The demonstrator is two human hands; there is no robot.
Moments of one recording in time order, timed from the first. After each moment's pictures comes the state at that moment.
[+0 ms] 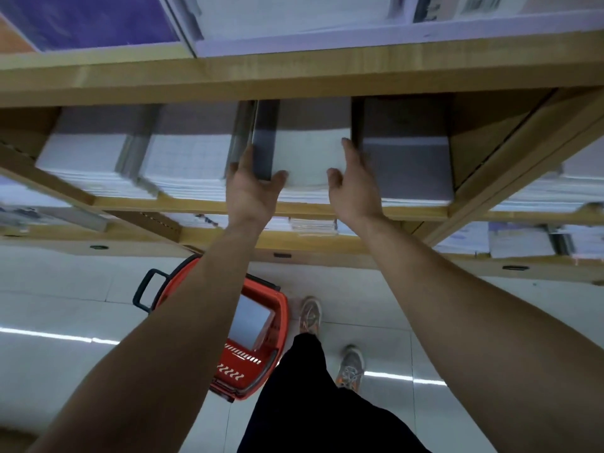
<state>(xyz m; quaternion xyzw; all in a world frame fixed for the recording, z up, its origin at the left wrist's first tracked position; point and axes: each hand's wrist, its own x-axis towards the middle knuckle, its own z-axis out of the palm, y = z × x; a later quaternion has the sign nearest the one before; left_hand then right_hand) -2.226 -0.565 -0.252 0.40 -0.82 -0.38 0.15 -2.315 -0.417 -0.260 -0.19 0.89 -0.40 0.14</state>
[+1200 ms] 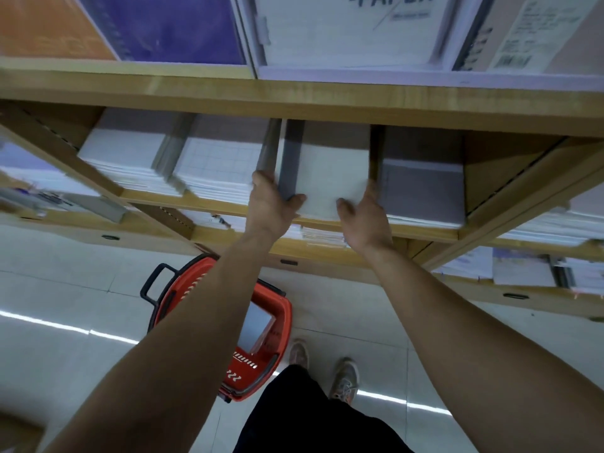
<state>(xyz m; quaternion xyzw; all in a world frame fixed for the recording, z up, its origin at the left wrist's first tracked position) -2.202 -0.574 -0.241 0.41 -0.80 -0.41 0.12 -2.282 -0.417 -0.249 -0.12 0.88 -0.41 0.22</state>
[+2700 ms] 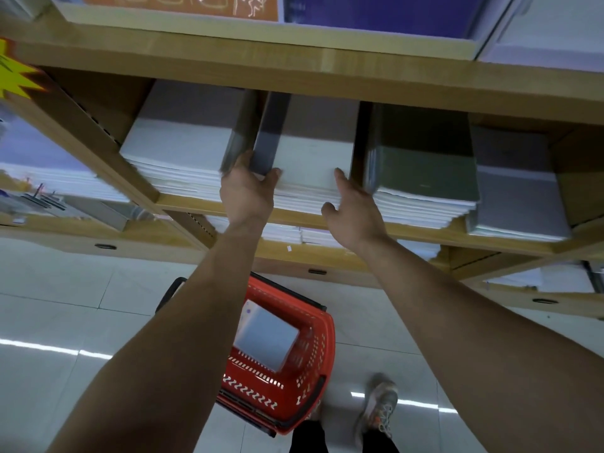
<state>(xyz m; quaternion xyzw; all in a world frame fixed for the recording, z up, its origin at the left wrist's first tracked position) -2.128 -0.788 -0.275 0.43 -0.82 -0.31 0.21 -2.194 -0.619 -0.259 -0.25 0.91 -0.26 0.21</state>
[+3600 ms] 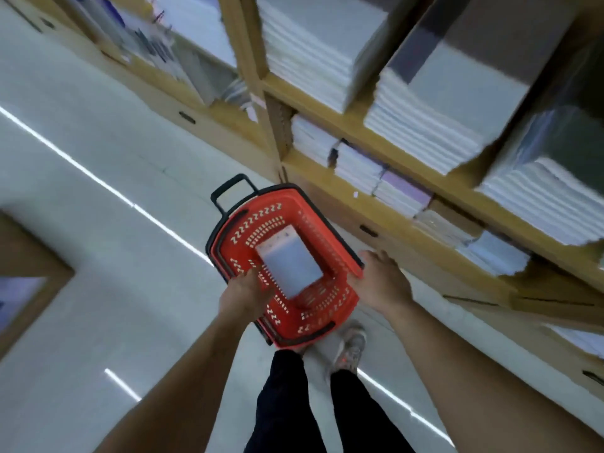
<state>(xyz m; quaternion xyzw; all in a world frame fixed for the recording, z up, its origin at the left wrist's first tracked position) -1.834 -0.671 -0.445 0.58 -0.71 -0.36 -0.17 -2.081 -0.565 -0.400 -0.39 0.84 0.02 0.39</state>
